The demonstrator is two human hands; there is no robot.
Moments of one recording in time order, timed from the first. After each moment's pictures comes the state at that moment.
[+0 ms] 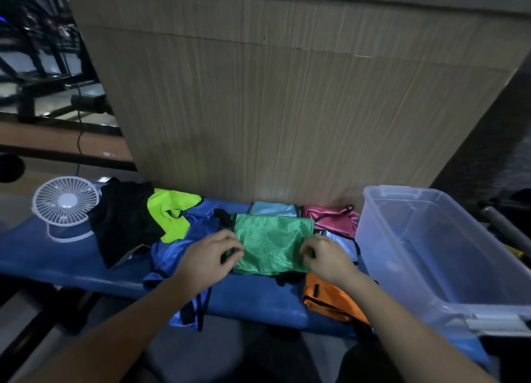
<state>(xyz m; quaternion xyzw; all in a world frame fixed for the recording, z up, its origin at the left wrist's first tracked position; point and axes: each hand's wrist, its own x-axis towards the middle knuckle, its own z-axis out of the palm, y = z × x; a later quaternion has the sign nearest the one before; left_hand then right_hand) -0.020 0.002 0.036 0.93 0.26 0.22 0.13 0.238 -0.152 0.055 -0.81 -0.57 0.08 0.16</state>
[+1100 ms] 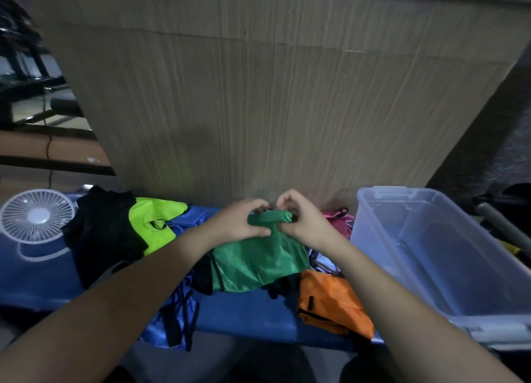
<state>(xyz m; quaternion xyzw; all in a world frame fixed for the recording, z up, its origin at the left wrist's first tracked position) 0.087 0.043 0.111 0.92 0.21 0.11 0.30 0.244 -0.093 0.113 -0.65 -0.57 0.22 0.45</state>
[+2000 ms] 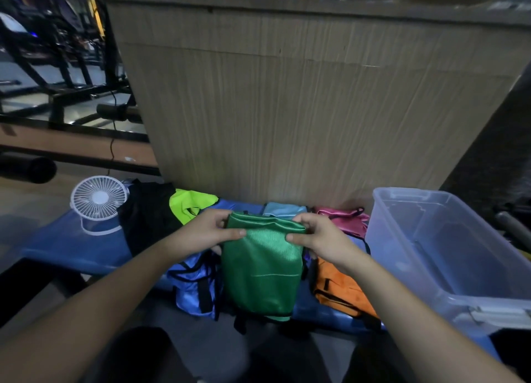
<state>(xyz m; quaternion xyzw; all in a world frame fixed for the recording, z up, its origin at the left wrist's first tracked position) -0.057 -0.004 0.132 0.77 0.27 0.16 0.55 0.173 -0.158 0.136 -0.63 -0.54 0.34 0.44</state>
